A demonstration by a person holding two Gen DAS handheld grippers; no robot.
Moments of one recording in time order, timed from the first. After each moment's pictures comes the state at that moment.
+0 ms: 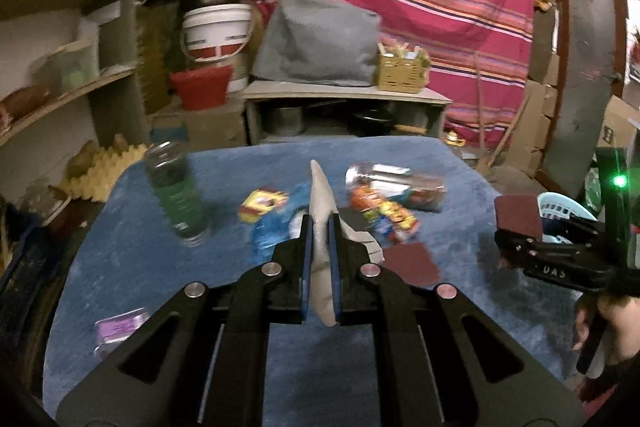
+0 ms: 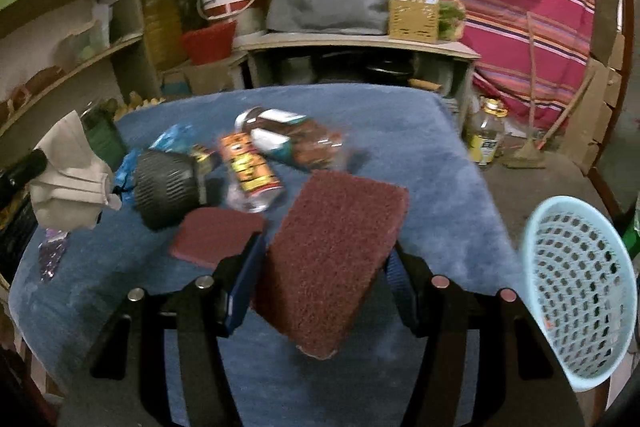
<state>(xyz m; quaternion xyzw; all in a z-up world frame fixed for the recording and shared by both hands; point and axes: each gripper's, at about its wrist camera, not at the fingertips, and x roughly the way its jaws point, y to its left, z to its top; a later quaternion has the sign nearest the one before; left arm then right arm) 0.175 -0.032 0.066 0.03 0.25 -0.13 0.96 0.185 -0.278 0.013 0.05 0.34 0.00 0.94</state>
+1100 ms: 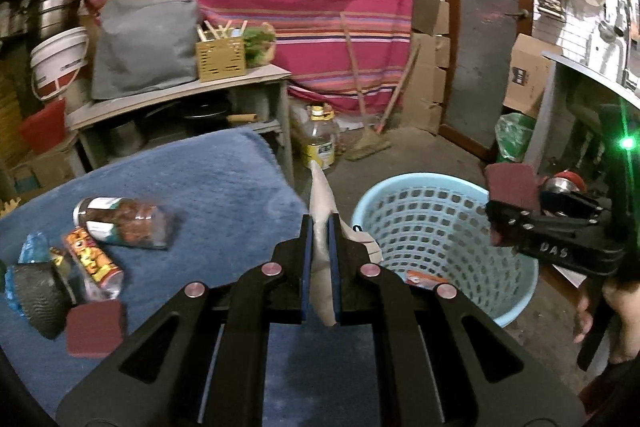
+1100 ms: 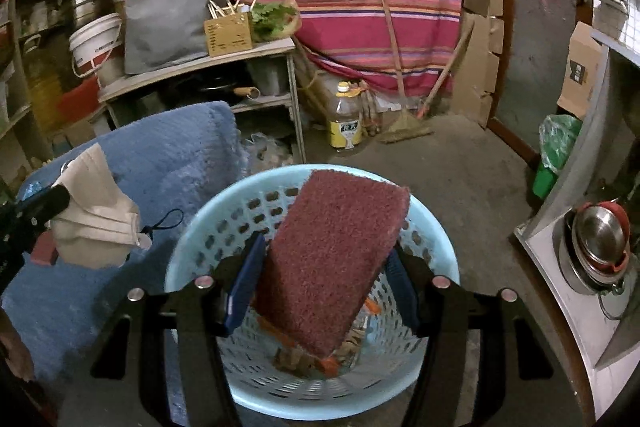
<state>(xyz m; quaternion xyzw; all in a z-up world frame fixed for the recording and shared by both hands) 0.161 -0.329 0.036 0.09 0.26 -0.31 0.91 0.096 -0.536 0.000 0.11 0.32 -0.18 0.93</state>
